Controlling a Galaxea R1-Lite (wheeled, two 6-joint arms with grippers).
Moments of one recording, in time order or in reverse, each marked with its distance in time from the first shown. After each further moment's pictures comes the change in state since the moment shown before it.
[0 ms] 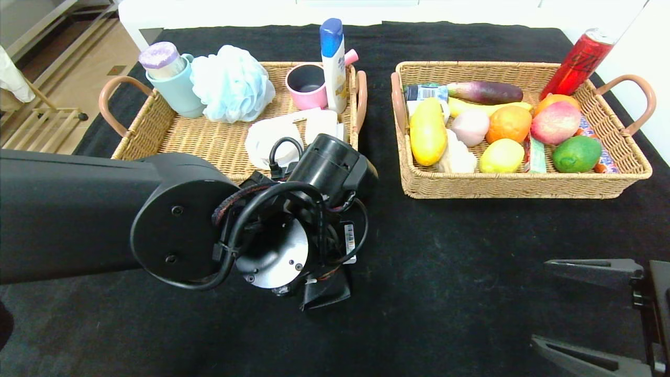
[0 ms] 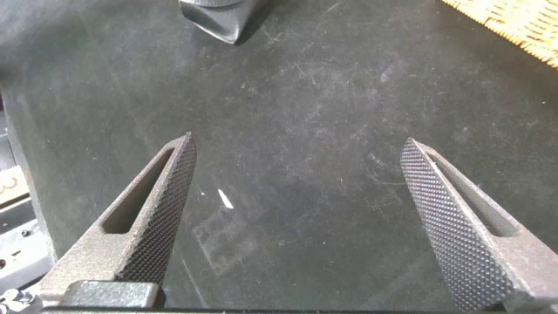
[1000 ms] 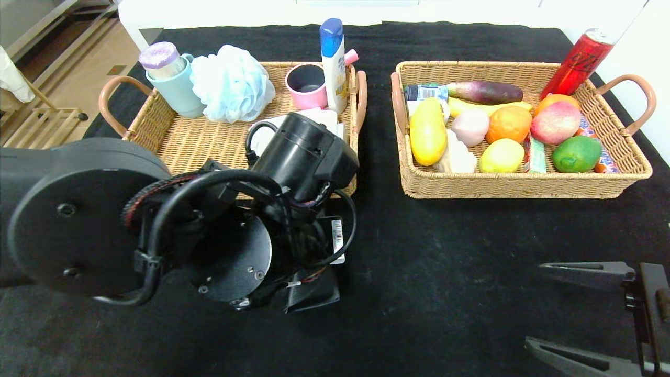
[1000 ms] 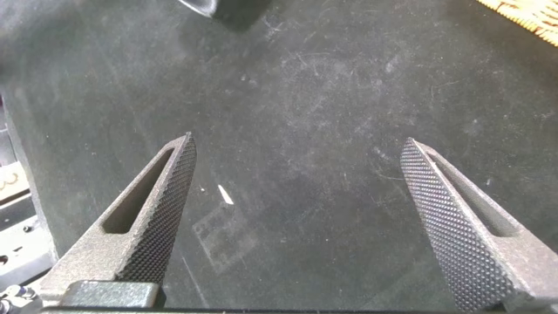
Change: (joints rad) left arm -0.030 -0.106 0.050 0.007 0.011 0.001; right arm 0.001 0.021 0.004 0.000 0.000 0.000
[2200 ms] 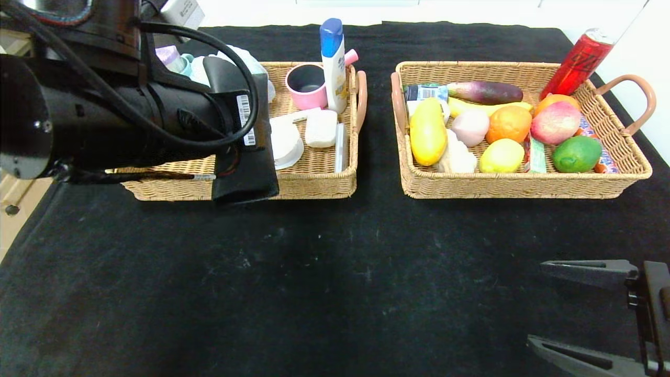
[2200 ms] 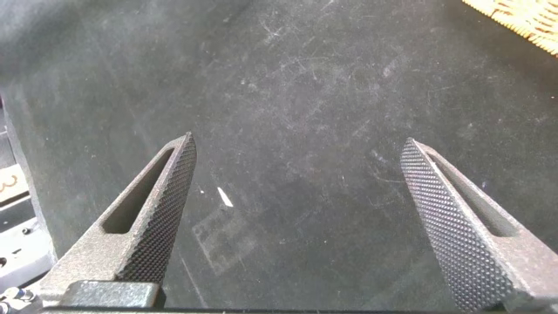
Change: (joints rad) left arm 0.216 -0.197 -0.092 -0.171 -0.103 0.379; right arm -0.001 -0.007 -0.003 -0.001 0.000 0.000
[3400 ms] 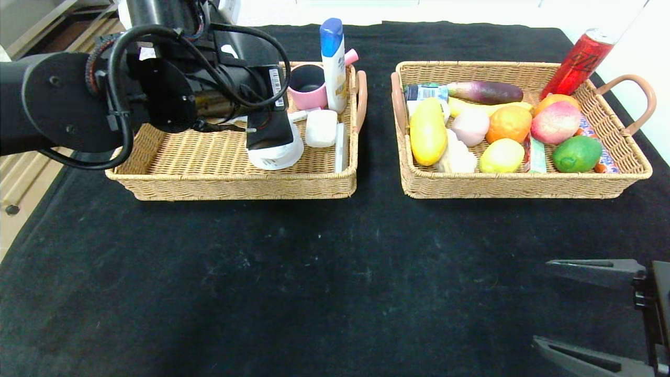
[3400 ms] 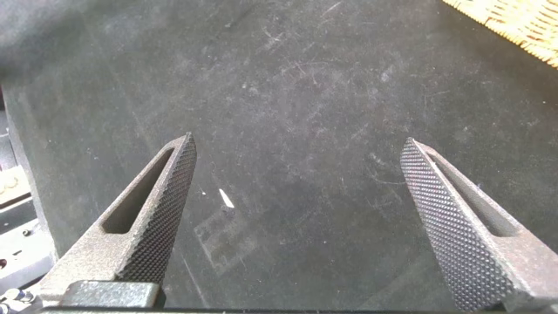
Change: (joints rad) left arm 0.168 0.275 -0.223 -0.283 -0.090 0.159; right arm -0.001 -0.021 0.001 0.001 0.002 0.001
